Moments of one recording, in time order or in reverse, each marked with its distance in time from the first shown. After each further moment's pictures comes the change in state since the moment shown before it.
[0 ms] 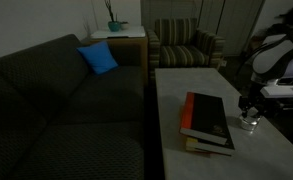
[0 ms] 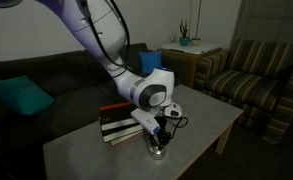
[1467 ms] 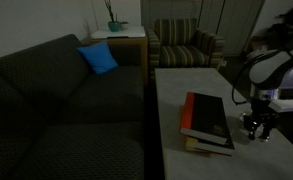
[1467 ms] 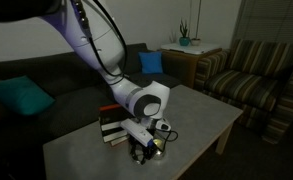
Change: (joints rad) arm -0.017 0.073 0.049 0.038 -0.002 -0.223 -0.195
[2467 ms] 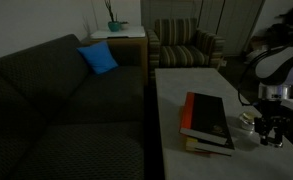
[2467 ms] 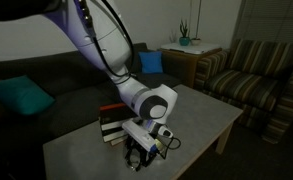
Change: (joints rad) arm -0.064 -0.003 0.026 0.015 0.003 -0.181 -0.072
